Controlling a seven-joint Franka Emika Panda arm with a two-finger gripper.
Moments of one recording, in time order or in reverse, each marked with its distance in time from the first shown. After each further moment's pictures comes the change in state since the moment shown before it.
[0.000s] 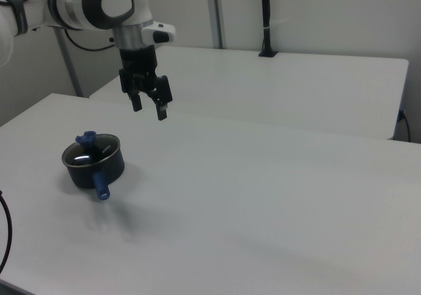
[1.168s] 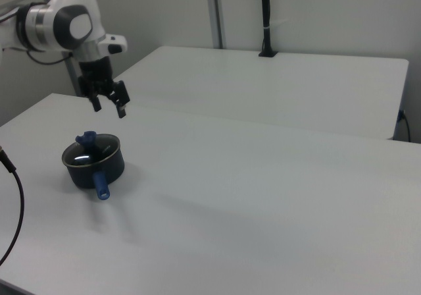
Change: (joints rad) arm 0.245 0.121 0.029 0.000 0.057 0.212 0.090
